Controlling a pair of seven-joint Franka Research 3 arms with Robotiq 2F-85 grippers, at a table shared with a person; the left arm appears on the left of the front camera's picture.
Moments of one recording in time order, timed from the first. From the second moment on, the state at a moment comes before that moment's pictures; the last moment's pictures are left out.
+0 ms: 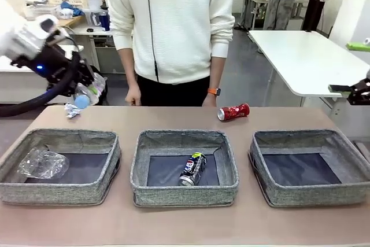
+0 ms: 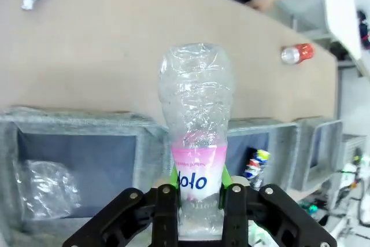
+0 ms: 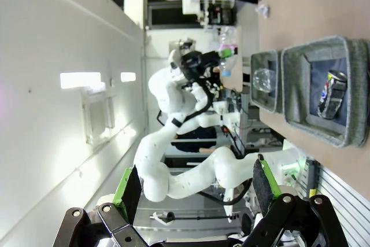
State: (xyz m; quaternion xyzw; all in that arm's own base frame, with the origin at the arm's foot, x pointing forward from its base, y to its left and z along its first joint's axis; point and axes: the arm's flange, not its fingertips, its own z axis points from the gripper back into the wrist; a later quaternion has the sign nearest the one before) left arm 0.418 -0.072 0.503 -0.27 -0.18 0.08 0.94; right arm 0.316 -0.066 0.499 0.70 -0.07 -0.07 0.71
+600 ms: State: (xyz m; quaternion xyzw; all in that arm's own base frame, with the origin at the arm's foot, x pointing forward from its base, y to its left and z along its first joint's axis) left arm 0.436 -0.081 0.492 -0.24 -0.17 0.06 0.95; right arm 0.316 -0.066 0.499 0.70 -0.07 -0.07 0.71
